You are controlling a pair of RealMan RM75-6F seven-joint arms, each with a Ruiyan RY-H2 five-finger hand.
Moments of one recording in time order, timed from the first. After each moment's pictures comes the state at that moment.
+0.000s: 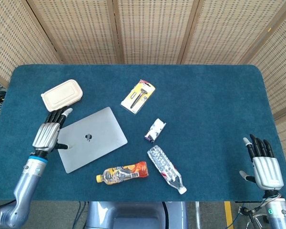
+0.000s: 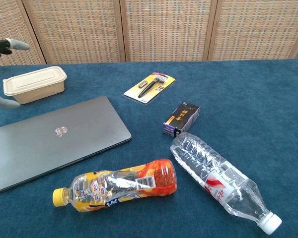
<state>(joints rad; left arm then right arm) -0.58 -1.28 0.00 -1.76 1.07 1.35 0.18 0.10 -1.21 0.06 -1.57 -1.46 1.44 -0.16</state>
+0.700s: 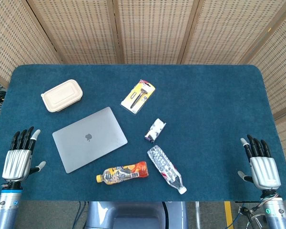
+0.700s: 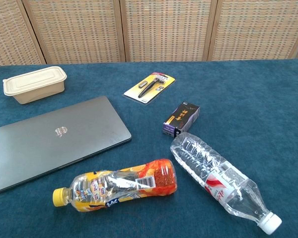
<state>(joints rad) -0.27 -1.36 0.11 -1.58 1.32 1.63 0.30 0.11 -1.23 0.06 -1.56 -1.46 1.42 -0.19</state>
